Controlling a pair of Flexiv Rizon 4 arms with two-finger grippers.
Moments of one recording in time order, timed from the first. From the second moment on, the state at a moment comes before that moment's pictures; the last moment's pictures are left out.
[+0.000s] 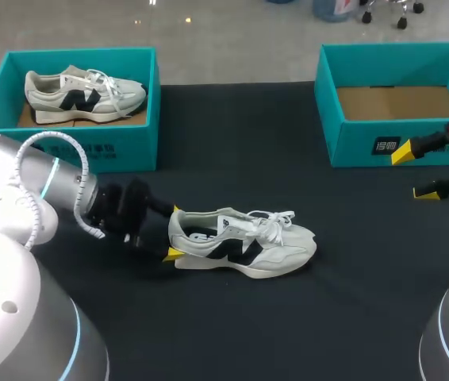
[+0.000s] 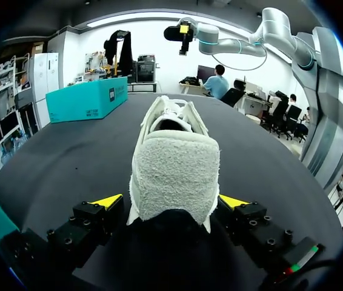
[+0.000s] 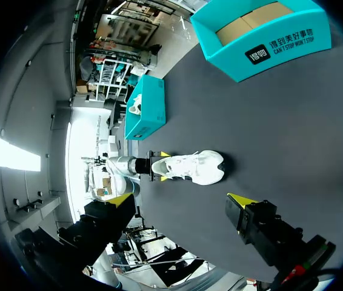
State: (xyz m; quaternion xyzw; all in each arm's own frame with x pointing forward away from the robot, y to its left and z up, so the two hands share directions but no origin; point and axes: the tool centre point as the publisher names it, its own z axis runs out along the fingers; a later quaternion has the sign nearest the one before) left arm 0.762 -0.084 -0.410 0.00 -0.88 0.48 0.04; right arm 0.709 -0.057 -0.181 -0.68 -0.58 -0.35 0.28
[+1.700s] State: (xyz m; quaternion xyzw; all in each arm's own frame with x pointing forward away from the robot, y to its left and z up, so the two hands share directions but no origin) left arm 0.761 -0.100 -0.419 0.01 -0.88 0.48 0.03; right arm 0.709 -0.057 -0.181 -0.68 -0.58 -0.35 0.28
